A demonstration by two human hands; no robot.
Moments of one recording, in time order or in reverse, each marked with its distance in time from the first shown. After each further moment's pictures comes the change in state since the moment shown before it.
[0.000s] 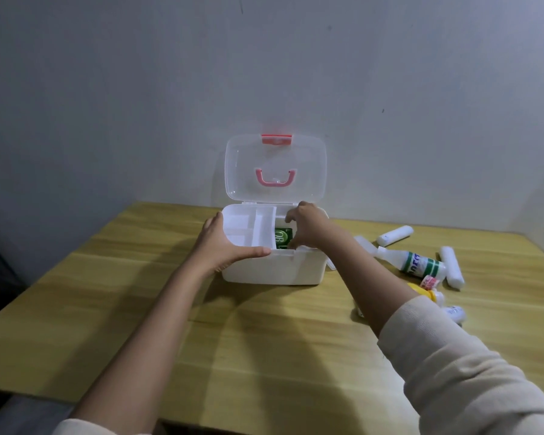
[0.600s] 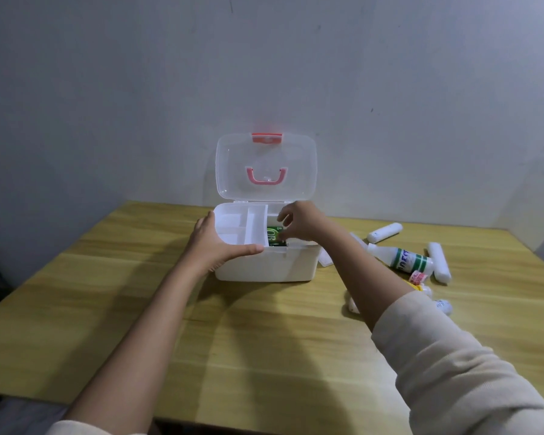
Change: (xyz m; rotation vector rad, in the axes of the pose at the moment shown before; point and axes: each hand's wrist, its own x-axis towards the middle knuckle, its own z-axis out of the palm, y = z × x) left_hand -0.003 0.001 0.003 0.000 0.030 -0.006; right_hand 0.001 0.007 -0.005 0.201 0.019 0.037
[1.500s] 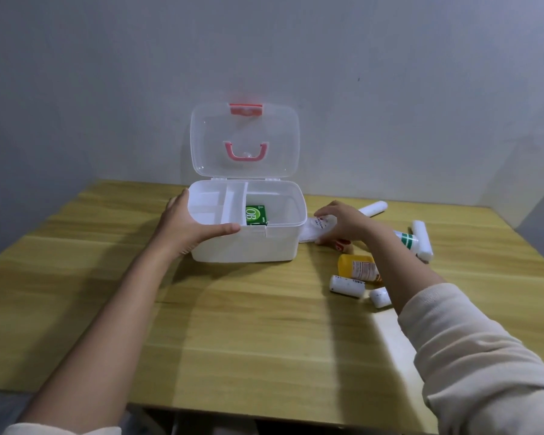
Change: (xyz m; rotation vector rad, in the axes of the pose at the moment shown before) left_hand 0.004 -0.008 0.003 -0.052 0.047 0.066; right_hand -0.032 0.119 -0.006 0.004 -0.130 0.168
